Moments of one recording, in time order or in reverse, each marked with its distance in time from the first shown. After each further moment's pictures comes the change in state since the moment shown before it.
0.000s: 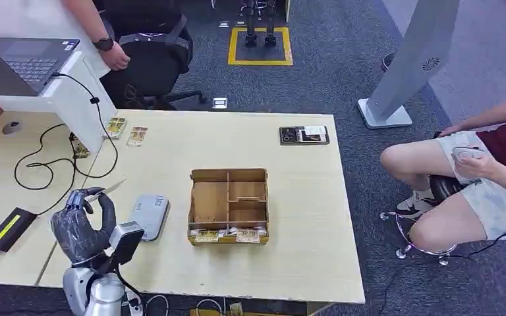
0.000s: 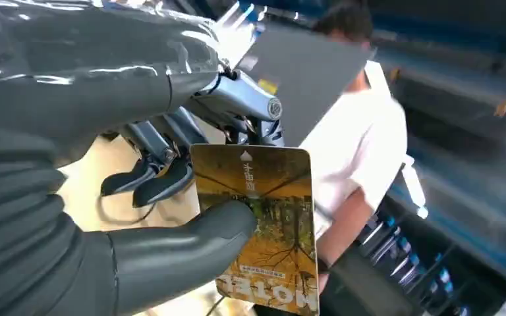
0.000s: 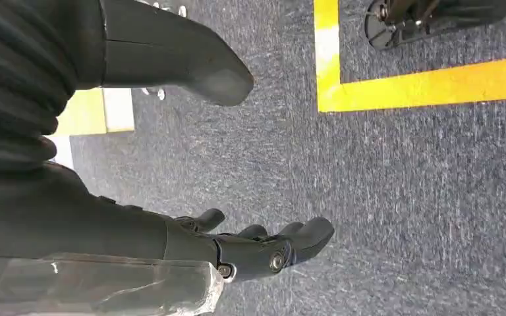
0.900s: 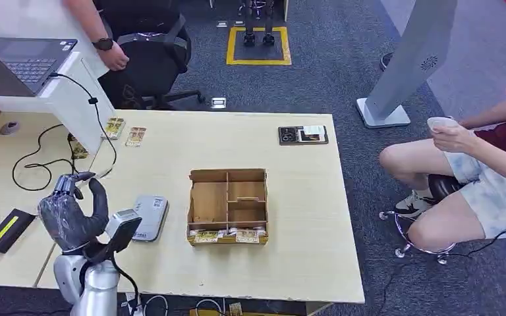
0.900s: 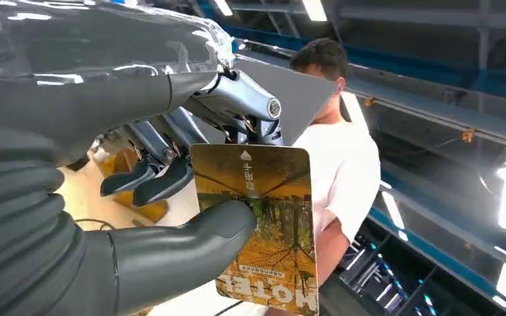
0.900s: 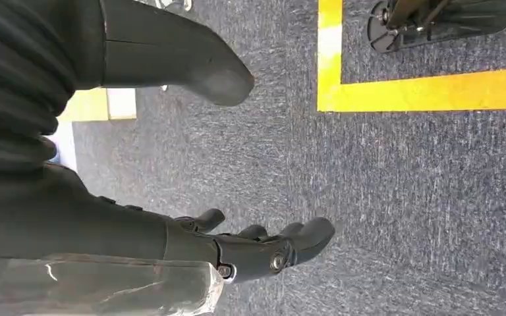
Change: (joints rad) left arm -0.076 -0.010 0.005 -0.035 -0.100 -0.003 0.039; right arm -0.026 0.002 0.049 0.015 0.025 0.010 0.035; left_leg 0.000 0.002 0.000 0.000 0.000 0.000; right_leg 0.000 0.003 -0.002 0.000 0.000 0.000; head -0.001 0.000
